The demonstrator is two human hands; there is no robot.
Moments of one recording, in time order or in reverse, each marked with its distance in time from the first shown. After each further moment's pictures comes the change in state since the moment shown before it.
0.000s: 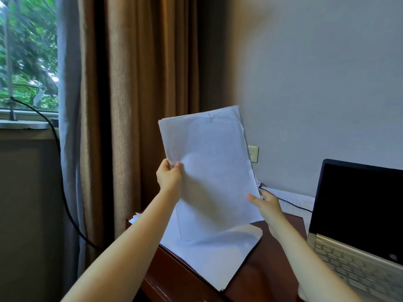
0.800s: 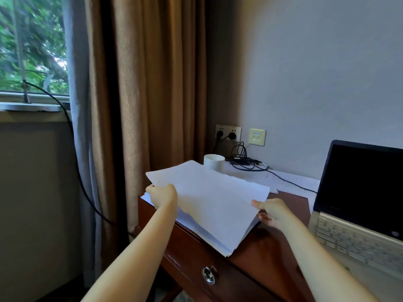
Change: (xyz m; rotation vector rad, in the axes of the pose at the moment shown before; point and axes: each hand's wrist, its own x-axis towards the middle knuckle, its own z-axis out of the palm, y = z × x) left_hand -0.046 -0.045 -0.050 0.166 0.334 -0.311; right_hand -0.023 0.030 -0.006 -0.021 -0.030 0.451
